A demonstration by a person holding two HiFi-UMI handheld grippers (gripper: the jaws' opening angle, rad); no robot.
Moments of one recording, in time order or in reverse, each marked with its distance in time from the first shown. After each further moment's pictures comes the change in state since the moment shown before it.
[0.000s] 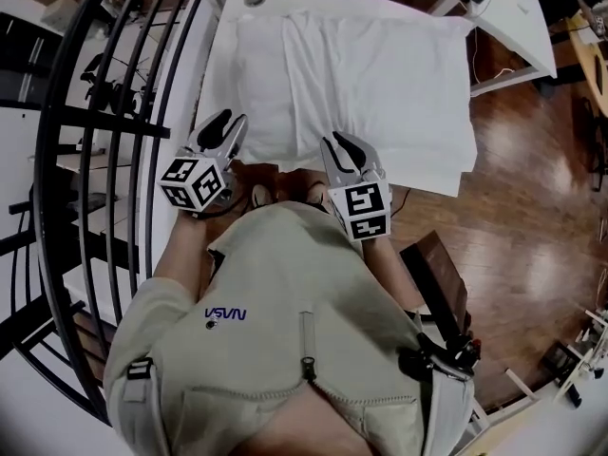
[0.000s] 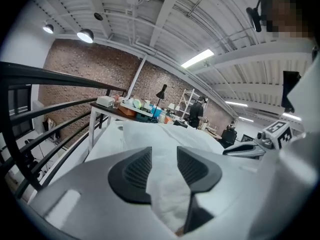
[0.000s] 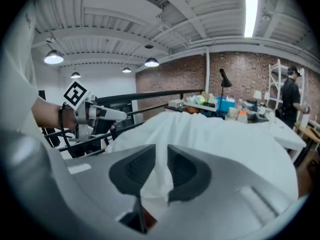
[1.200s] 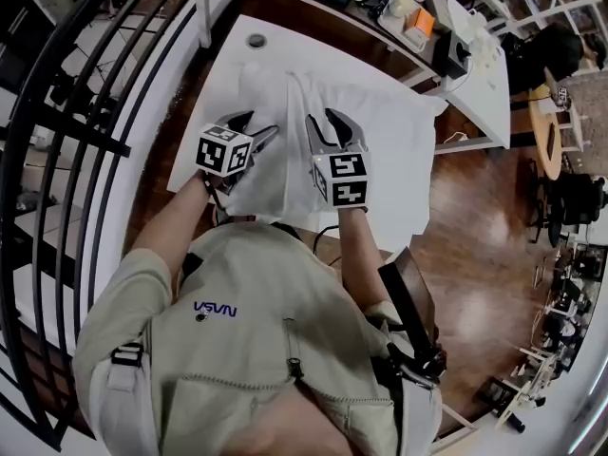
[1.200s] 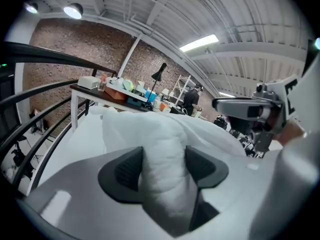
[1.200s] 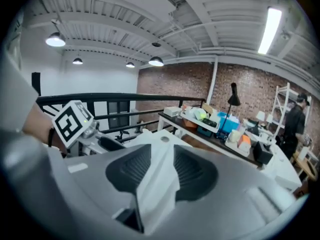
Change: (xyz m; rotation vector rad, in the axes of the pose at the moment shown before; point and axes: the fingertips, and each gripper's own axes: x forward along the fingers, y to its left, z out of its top) left arm 0.143 0.024 0.003 0.001 0.191 -0.130; right arm 0.113 -0.070 0.114 -0.154 -0.015 -0.074
